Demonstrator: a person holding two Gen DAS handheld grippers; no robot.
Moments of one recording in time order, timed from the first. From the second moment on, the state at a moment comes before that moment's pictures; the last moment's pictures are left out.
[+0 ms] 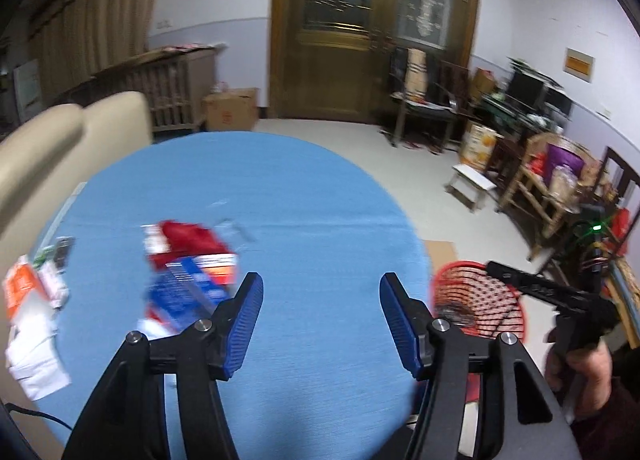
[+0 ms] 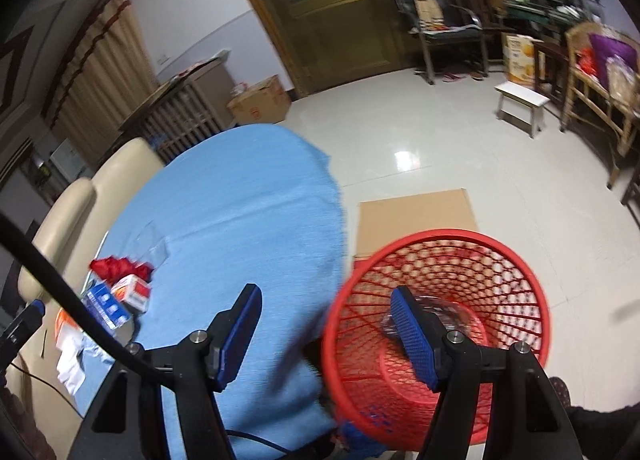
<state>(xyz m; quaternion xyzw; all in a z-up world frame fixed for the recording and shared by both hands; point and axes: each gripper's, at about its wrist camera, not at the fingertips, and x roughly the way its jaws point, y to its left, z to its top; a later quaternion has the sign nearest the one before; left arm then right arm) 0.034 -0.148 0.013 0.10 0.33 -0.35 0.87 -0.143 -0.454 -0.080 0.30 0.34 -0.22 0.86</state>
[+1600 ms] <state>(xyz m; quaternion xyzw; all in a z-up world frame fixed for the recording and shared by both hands) 0.111 0.022 -0.065 0.02 0.43 -0.20 0.88 0.115 -0.181 -0.101 0.08 0.47 0.13 0.87</state>
